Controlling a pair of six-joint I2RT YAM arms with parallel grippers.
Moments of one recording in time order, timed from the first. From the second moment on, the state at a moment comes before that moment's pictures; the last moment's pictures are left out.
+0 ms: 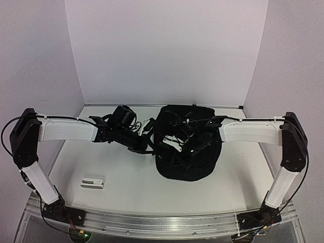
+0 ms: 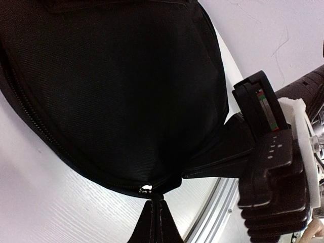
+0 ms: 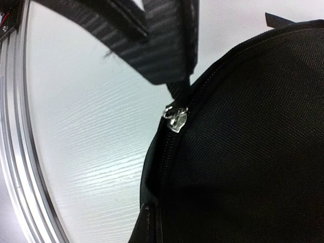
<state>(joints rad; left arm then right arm) -0.80 1.68 1.11 -0.18 0.54 -0.45 0.88 1.78 1.29 -0.61 -0.31 -0.28</state>
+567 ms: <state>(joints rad) -0.67 1.74 1.17 -0.19 0.48 -0.47 0.87 1.67 1.15 -0.55 -0.36 -0.32</state>
